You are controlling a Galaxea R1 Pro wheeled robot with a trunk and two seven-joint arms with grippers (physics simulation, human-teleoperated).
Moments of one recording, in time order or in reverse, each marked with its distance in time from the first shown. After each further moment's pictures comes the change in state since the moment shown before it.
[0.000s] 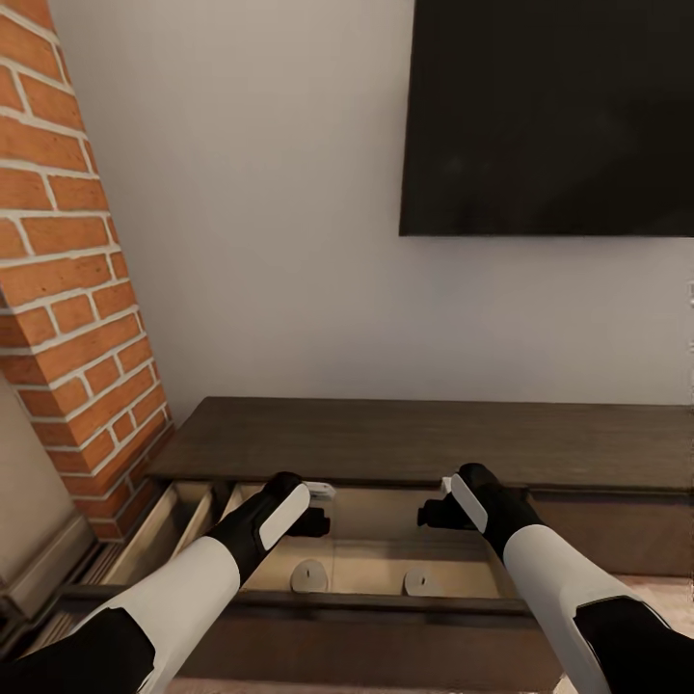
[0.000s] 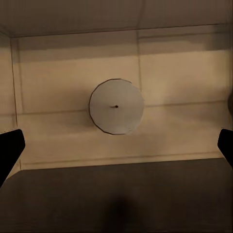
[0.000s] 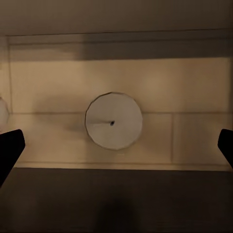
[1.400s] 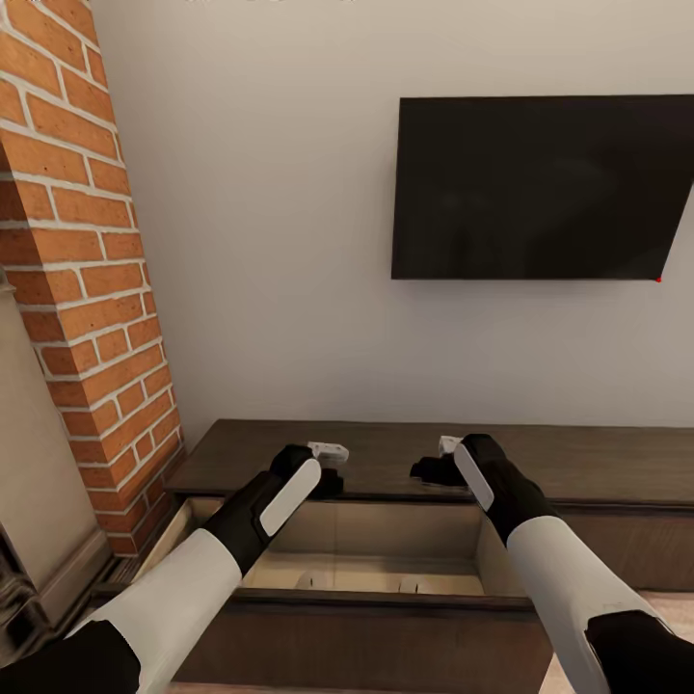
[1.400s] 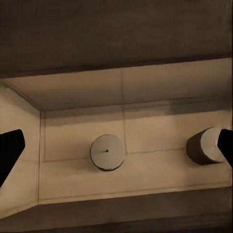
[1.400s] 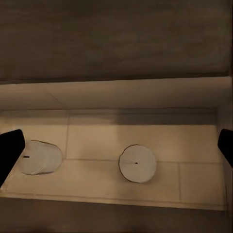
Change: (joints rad) left arm 0.005 0.004 0.000 -0.293 0.000 0.009 0.133; right arm 0.012 -0.002 -0.052 -0.269 -0.003 0.006 0.003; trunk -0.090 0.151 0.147
